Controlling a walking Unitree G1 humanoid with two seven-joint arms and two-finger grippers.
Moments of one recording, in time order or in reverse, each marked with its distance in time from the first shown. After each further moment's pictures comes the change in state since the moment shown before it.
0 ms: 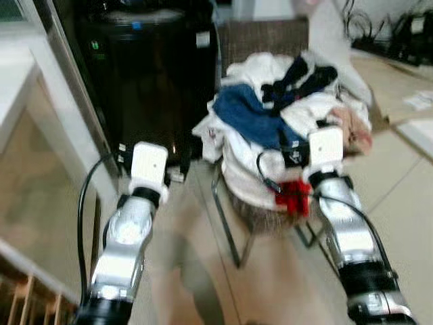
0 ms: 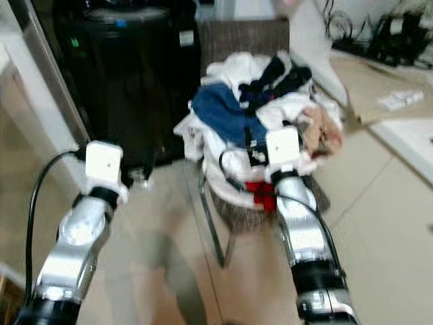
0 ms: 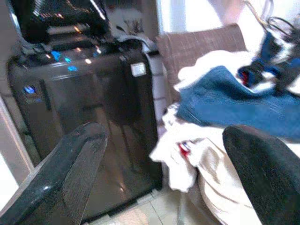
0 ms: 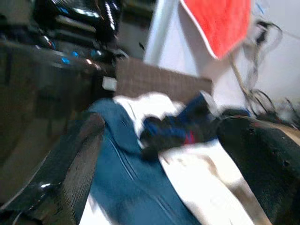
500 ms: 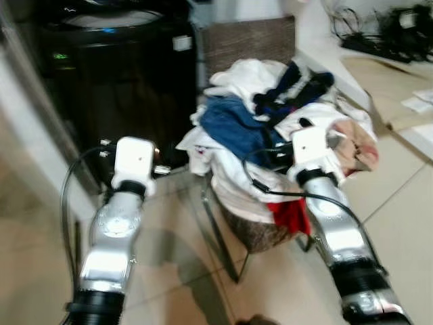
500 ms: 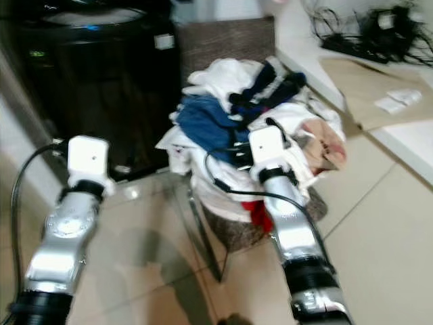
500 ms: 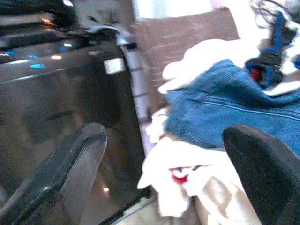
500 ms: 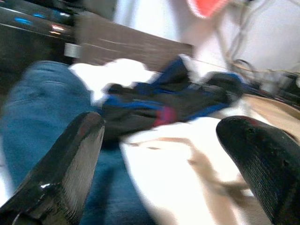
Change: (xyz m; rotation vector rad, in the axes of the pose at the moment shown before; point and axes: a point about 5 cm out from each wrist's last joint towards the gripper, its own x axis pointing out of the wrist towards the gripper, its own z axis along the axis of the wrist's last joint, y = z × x) left arm 0.006 -0.002 -0.001 0.031 0.025 0.025; right arm -0.006 0.002 -0.012 -0.026 0.061 0.029
